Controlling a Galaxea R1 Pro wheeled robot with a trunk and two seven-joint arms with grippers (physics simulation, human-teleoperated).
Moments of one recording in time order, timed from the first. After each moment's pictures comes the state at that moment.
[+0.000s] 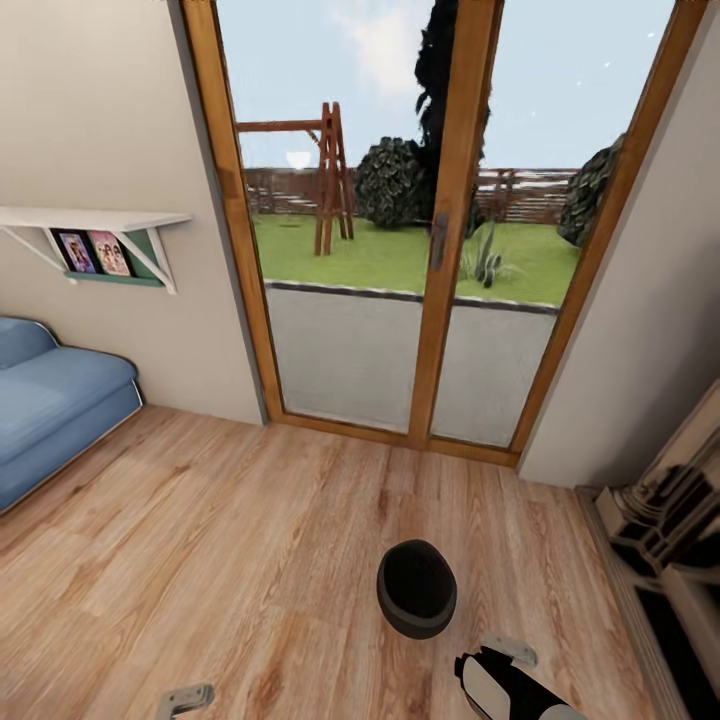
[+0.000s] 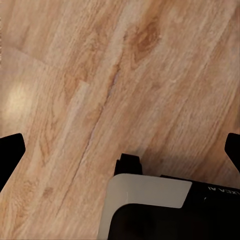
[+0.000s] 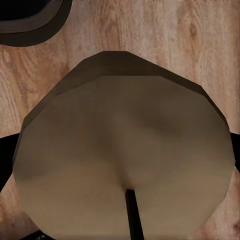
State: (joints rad) left arm -0.33 0.11 0.05 -0.38 0.14 0.26 -0.01; right arm -0.54 0.03 0.51 -0.27 -0.86 0.18 -0.52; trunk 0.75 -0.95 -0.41
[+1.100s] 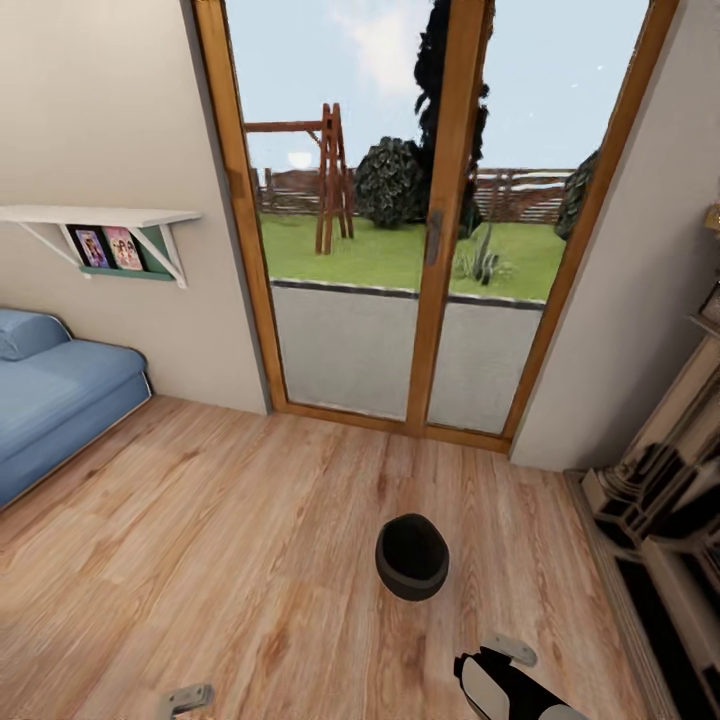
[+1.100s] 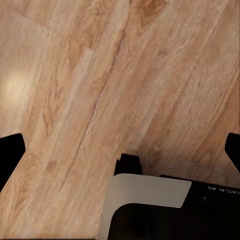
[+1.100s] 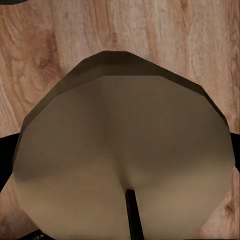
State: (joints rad) left arm -0.33 0.11 0.05 -0.38 0.14 0.26 -0.01; right arm -0.54 0.03 0.51 -0.27 -0.85 0.18 -0.52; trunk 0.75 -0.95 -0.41
